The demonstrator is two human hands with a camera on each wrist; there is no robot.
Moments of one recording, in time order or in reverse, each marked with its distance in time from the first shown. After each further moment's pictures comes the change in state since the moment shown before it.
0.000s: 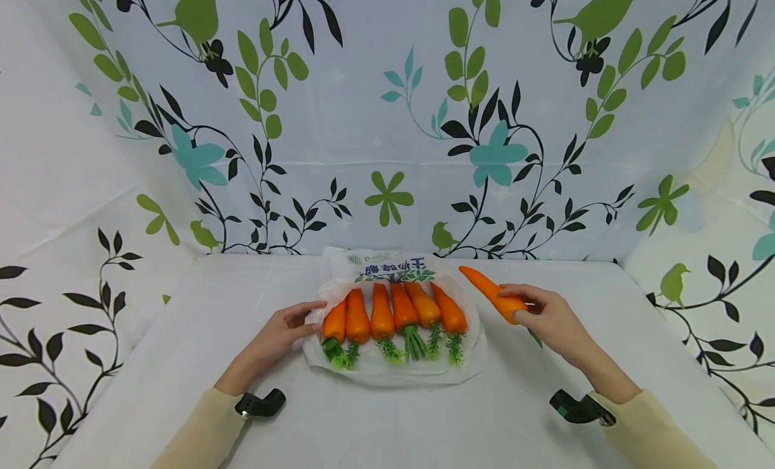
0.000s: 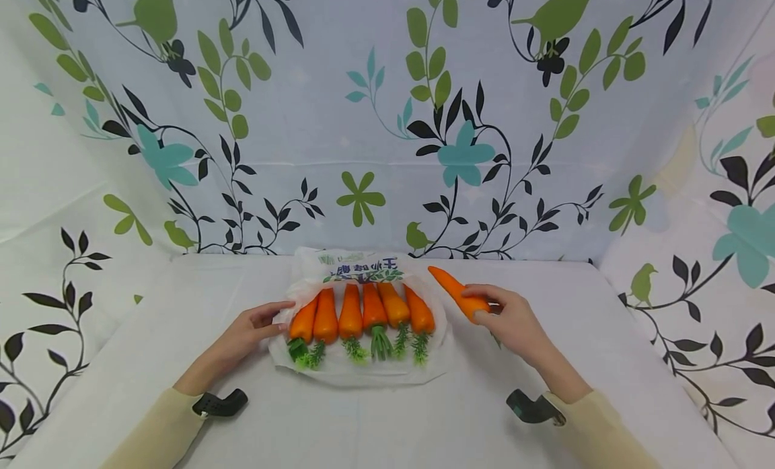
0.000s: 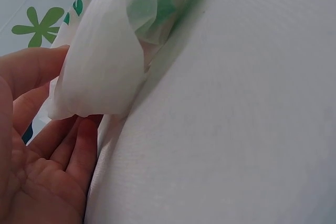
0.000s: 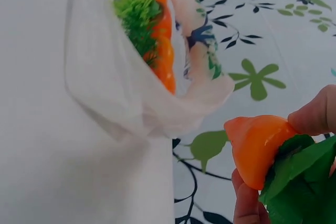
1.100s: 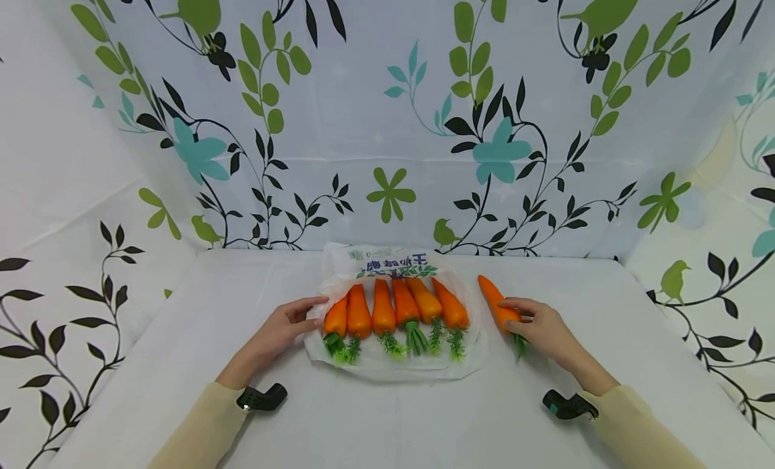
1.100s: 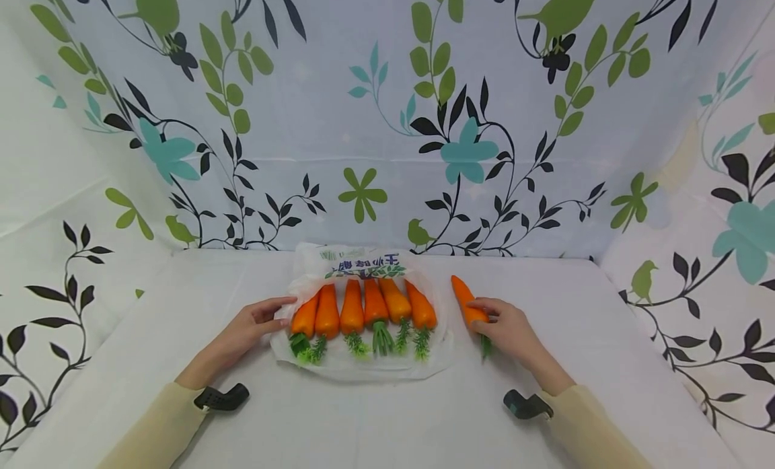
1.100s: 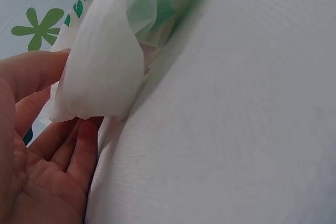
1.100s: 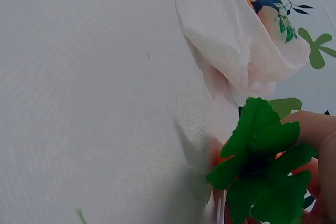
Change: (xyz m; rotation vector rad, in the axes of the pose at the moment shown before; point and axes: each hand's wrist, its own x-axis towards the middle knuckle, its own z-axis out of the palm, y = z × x) left_hand 0.000 0.001 -0.001 -0.024 -0.007 -0.003; right_hand 0.005 0.054 0.017 -0.140 -0.039 0.149
